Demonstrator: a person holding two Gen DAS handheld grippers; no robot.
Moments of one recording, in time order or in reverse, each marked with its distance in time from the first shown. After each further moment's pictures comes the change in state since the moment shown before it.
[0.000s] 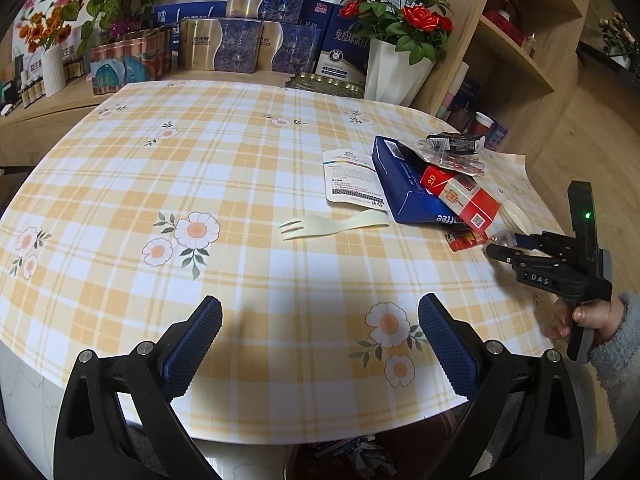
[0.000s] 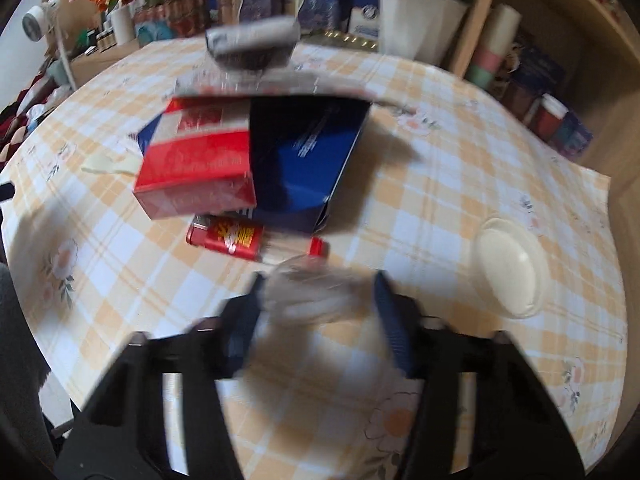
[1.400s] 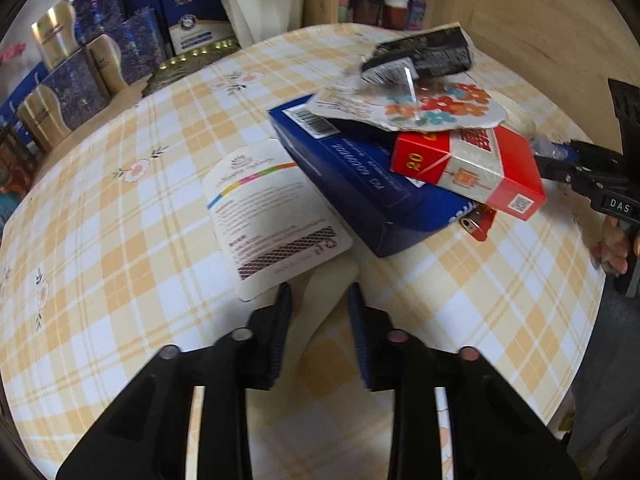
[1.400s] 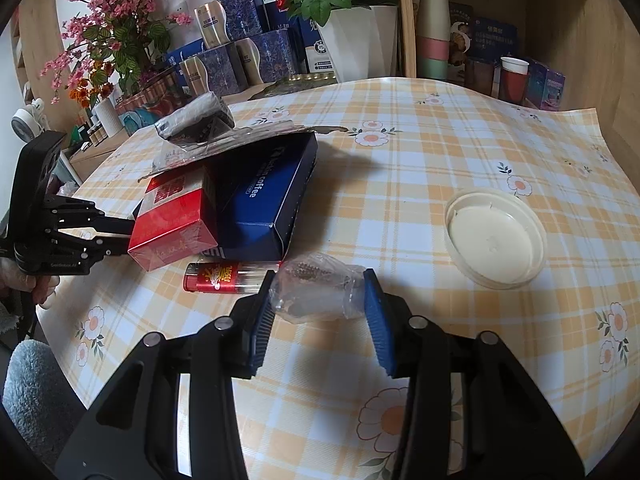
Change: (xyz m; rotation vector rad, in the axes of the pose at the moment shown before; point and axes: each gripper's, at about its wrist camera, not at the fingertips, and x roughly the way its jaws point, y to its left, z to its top) left arm 0.135 -0.048 0.078 0.522 0.235 -0.097; right arm -0.015 -0.043 -0.018 0.267 -0.155 0.095
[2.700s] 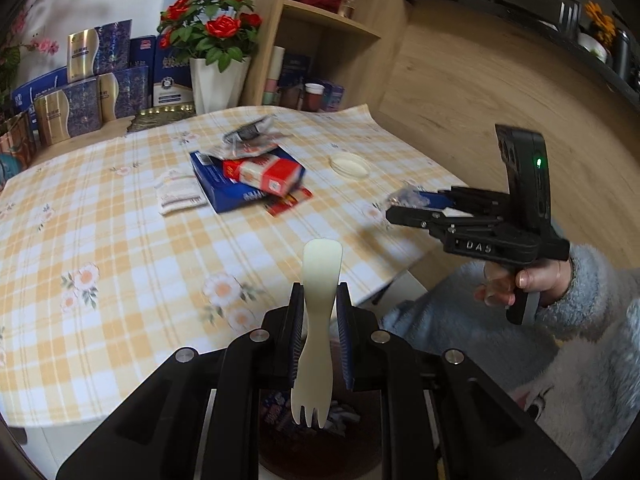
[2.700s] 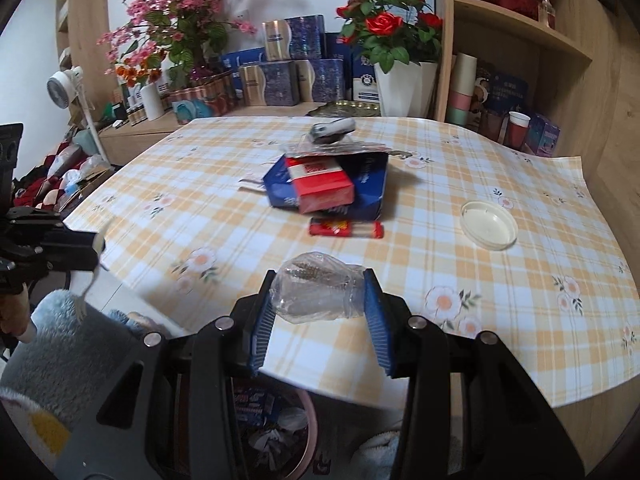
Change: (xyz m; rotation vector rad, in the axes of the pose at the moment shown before) left arm -0.179 -0.116 -0.127 -0.074 -0.288 -0.241; right arm -0.131 0.099 -0.065 -0.148 -0.069 0.000
